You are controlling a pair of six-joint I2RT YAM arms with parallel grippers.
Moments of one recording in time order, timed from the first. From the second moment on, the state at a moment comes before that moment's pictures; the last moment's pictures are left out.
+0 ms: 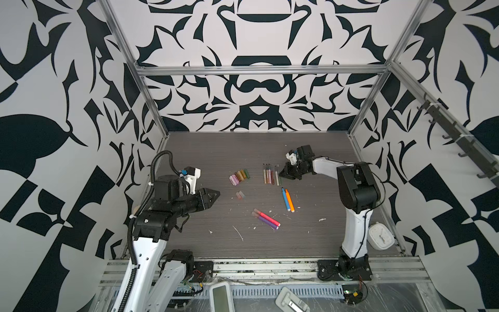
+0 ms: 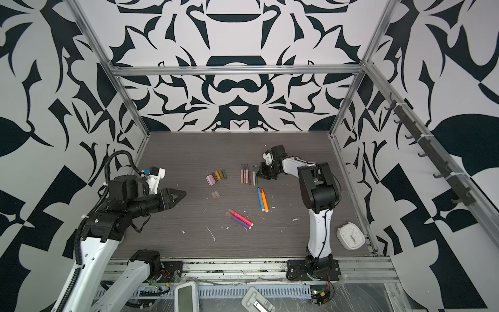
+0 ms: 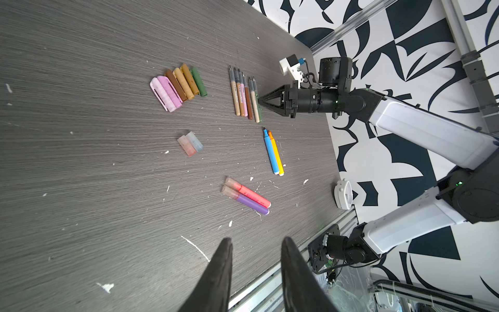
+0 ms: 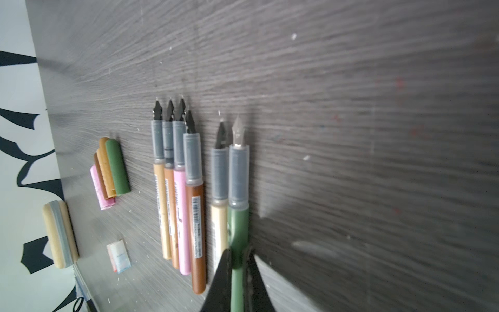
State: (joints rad) left arm -0.14 0.71 0.87 -0.86 0.62 -0.45; right arm 0.25 2.07 1.32 -0.33 -0.56 0.43
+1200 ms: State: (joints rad) left arm -0.14 0.70 0.87 -0.86 0.62 -0.45; right arm 0.30 1.87 1.24 -0.36 -0.51 0.44
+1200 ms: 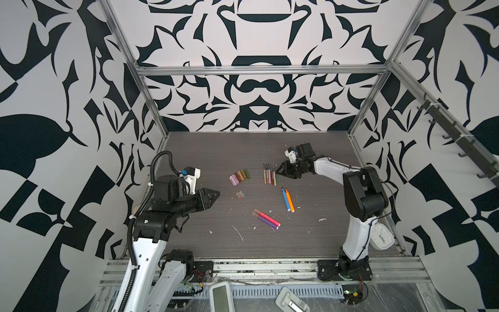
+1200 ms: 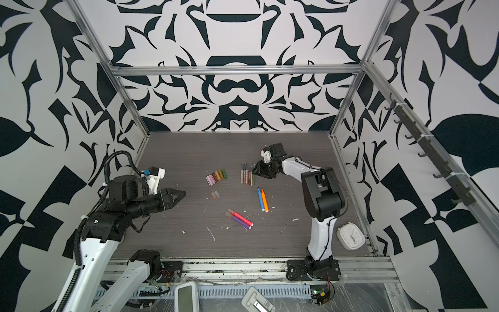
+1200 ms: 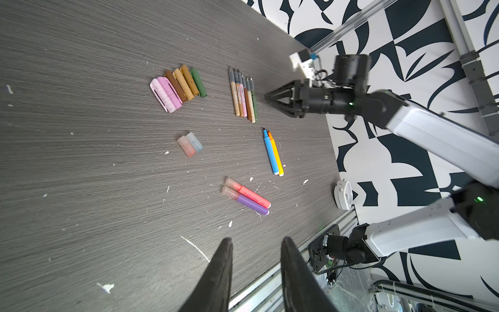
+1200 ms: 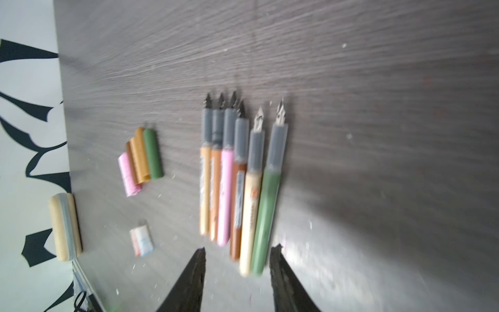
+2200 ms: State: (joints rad) left arm -0.14 0.72 0.87 -0.86 0.62 -0.45; right arm 1.01 1.55 0.83 -0.46 0.01 0.47
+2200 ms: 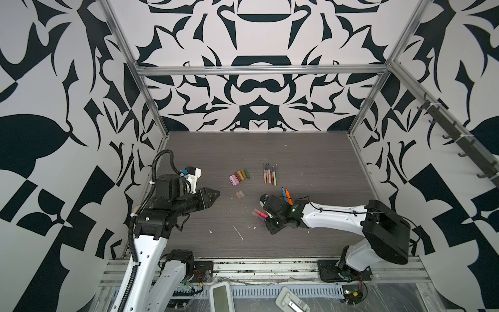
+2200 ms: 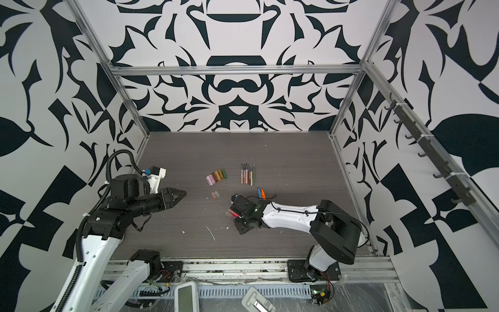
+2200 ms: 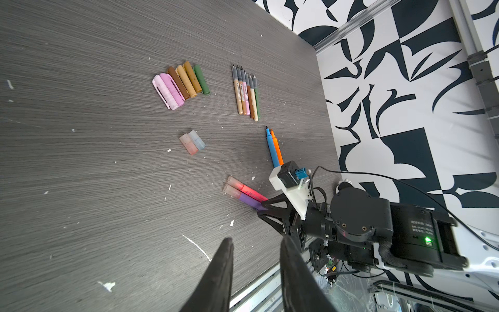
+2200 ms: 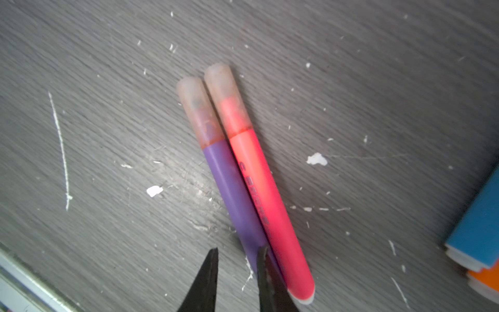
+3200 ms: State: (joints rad) left arm -0.14 0.73 0.87 -0.85 0.62 -0.45; right arm 1.07 1.62 0.85 -0.47 0.11 0.47
